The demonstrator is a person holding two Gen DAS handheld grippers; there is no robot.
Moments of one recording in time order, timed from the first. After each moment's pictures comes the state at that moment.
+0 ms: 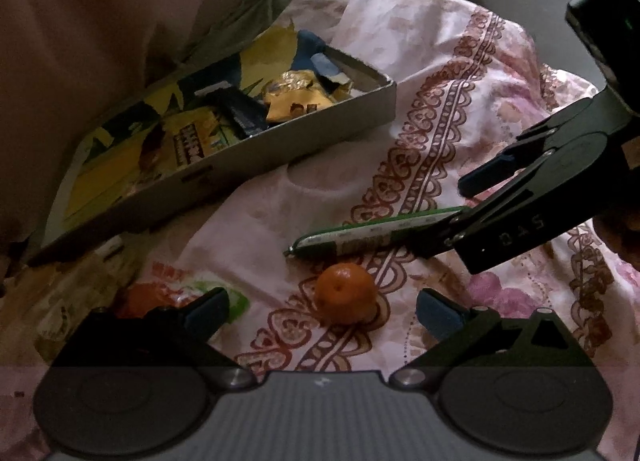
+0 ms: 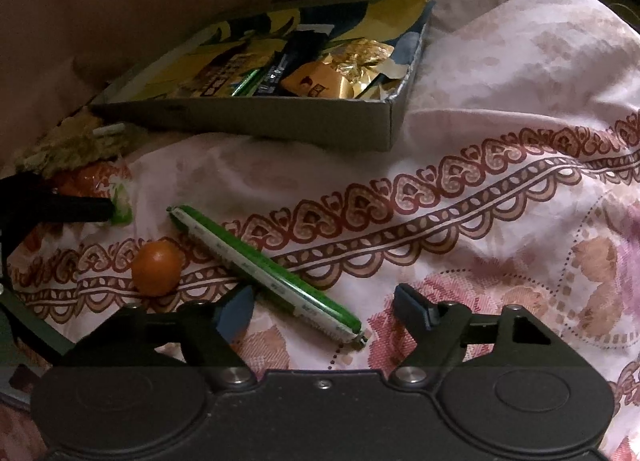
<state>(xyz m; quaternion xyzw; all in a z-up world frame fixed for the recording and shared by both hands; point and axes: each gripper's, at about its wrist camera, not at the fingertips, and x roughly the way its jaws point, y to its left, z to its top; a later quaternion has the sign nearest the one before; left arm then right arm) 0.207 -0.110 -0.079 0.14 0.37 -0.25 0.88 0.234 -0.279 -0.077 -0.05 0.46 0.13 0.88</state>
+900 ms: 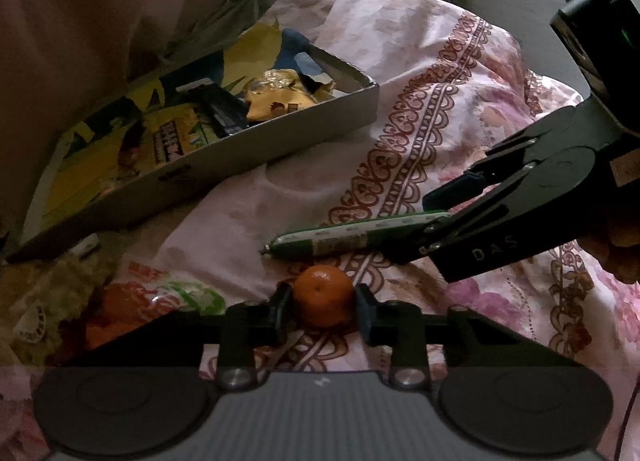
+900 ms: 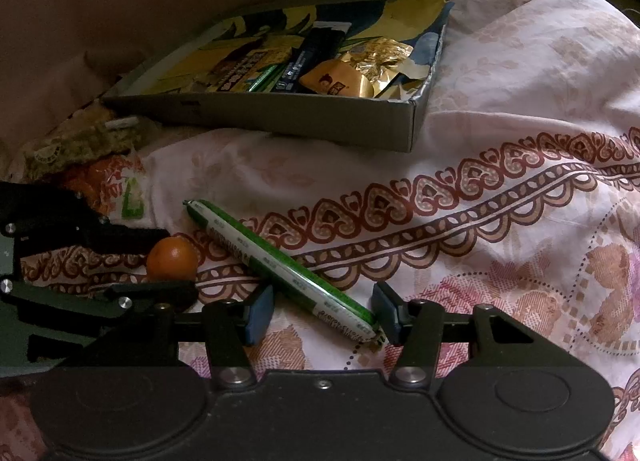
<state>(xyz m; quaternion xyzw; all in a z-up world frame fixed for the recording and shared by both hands) 0.208 -0.115 -0.079 0.12 0.38 -0.27 0.88 0.235 -0.273 -0.079 -0.05 0.46 0.15 0.87</state>
